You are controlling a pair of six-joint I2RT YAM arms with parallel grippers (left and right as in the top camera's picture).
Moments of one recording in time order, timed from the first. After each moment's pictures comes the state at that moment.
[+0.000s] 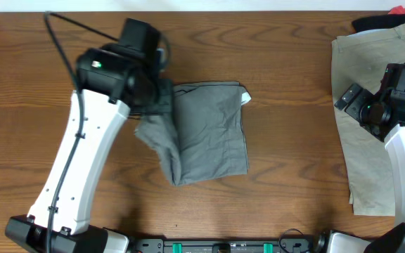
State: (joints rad) left arm -0.34 1.60 1.78 -1.44 0.07 -0.31; right arm -0.25 1.42 1.12 -0.77 0.03 0.46
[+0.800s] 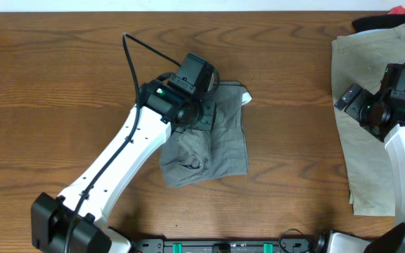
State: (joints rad) left arm -0.55 1.60 1.41 -1.00 0.11 -0.36; right arm -0.25 1.42 1.12 -0.77 0.03 0.46
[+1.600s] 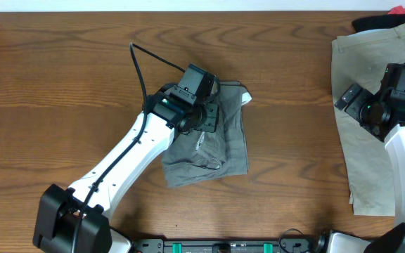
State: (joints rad) left arm -0.55 1.61 1.26 -0.75 0.12 -0.36; right arm -0.25 1.42 1.12 -0.77 0.03 0.46
